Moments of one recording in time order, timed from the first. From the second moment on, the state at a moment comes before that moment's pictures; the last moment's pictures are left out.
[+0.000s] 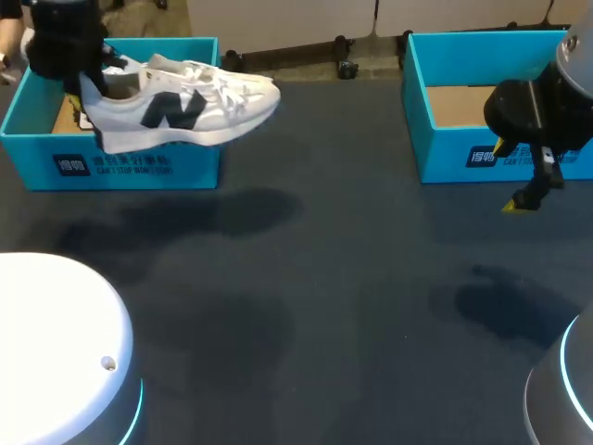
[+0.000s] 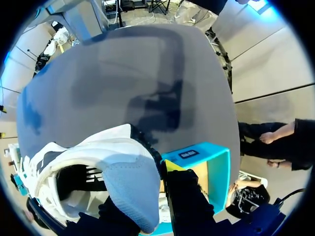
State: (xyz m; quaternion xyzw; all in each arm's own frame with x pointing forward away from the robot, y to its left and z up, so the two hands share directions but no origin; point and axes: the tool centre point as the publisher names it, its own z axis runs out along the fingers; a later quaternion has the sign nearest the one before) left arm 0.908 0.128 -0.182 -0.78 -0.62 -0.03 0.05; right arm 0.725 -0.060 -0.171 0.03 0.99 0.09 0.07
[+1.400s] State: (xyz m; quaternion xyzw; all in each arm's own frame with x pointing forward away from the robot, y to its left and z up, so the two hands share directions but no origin) left arm 0.775 -0.016 -0.204 -0.76 -0.64 -0.05 0.07; right arm 0.725 -0.060 -0.171 0.03 0.99 0.09 0.07
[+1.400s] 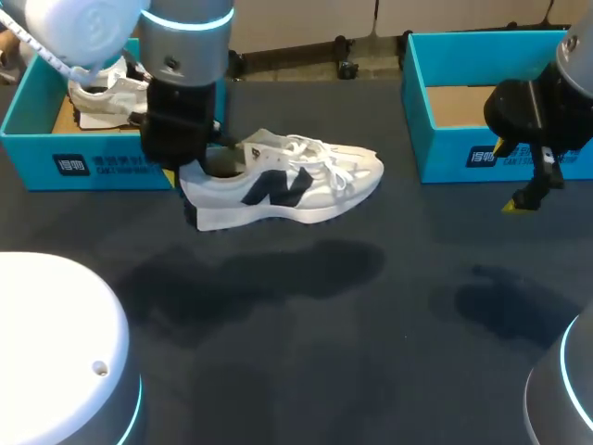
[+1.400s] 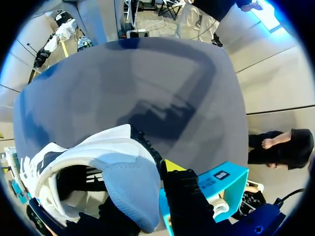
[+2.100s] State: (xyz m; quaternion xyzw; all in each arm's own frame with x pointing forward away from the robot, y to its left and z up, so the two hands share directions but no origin) left arm 0.771 -0.034 -0.217 -0.76 -0.64 -0.05 0.08; right arm 0.725 -0.060 -0.171 0.03 0.99 0.09 0.07
